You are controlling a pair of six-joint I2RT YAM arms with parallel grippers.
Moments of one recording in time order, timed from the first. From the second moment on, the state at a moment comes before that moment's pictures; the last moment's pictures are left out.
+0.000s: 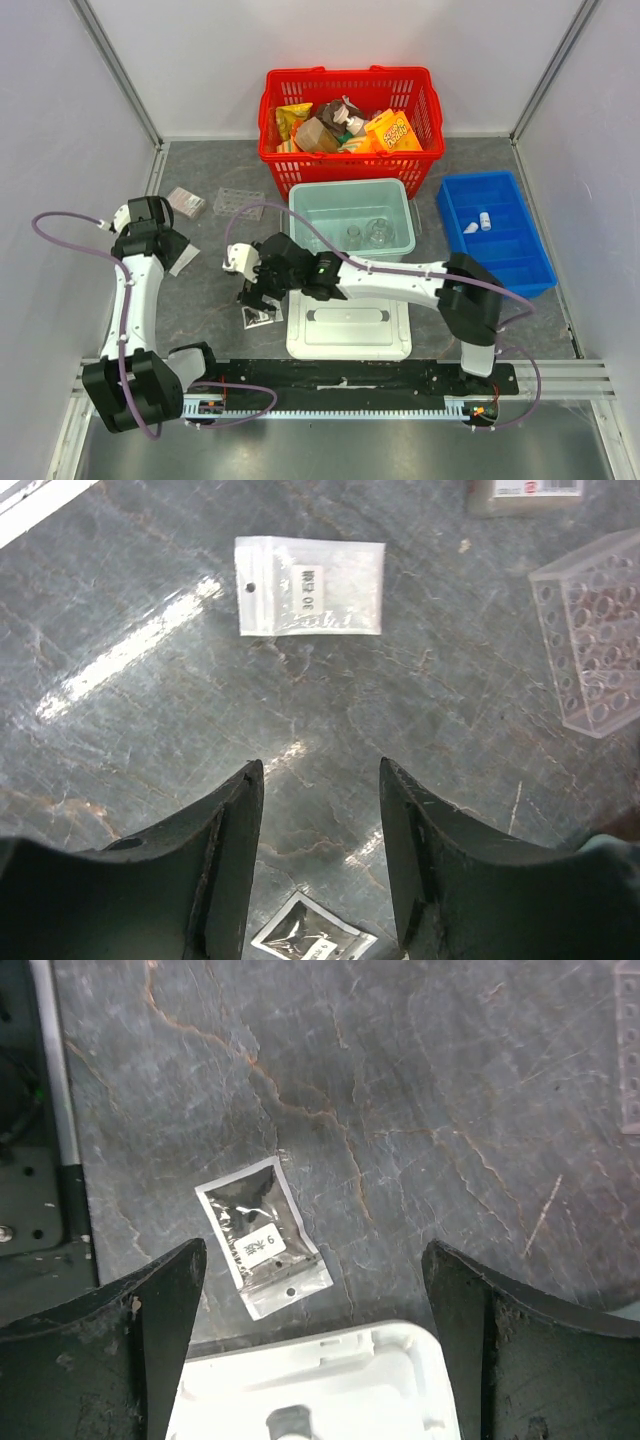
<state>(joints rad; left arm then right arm) 0.22 1.11 0.95 -0.80 -0.25 -0.74 1.18 1.82 1.40 -0.15 -0.09 -0.19</state>
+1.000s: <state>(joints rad) 0.25 1.02 0.82 -0.77 -0.29 -0.79 1.20 2.14 1.48 -0.15 -0.25 -0.45</state>
